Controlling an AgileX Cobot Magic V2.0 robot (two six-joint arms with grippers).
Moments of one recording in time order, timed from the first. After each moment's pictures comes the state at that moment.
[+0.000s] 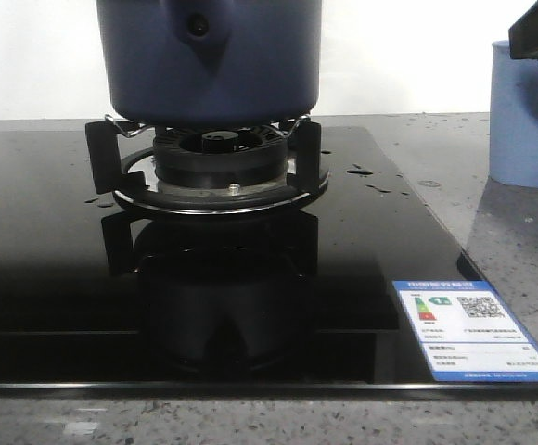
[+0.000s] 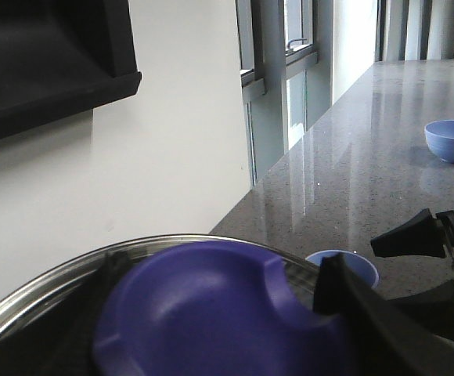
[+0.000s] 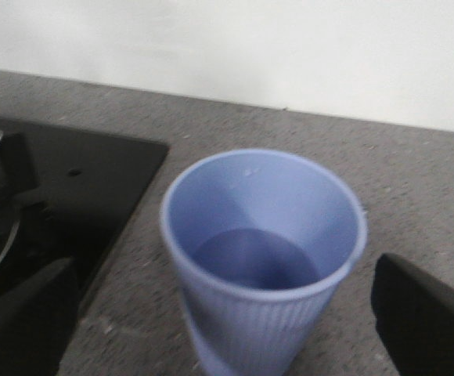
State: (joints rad) left arm -0.16 1.45 -1.37 -1.56 0.98 1.70; right arm 0.21 1.03 -0.52 0.74 -0.22 -0.76
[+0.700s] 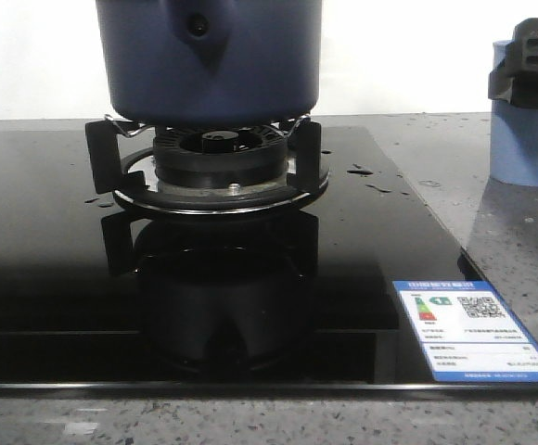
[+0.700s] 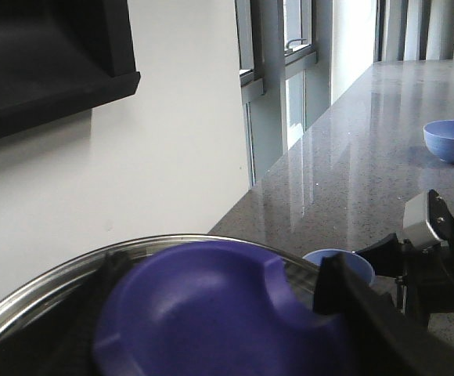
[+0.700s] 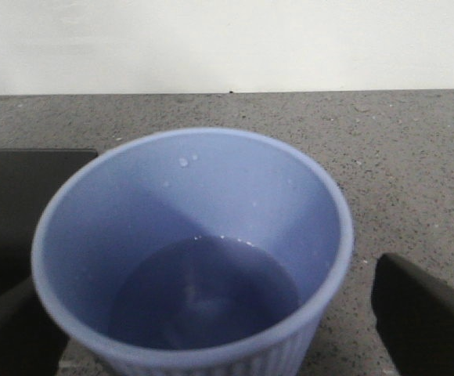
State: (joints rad) left arm -0.16 1.45 -1.37 -1.56 0.98 1.69; right arm 0.21 1.29 -0.52 0.61 -0.49 -0.46
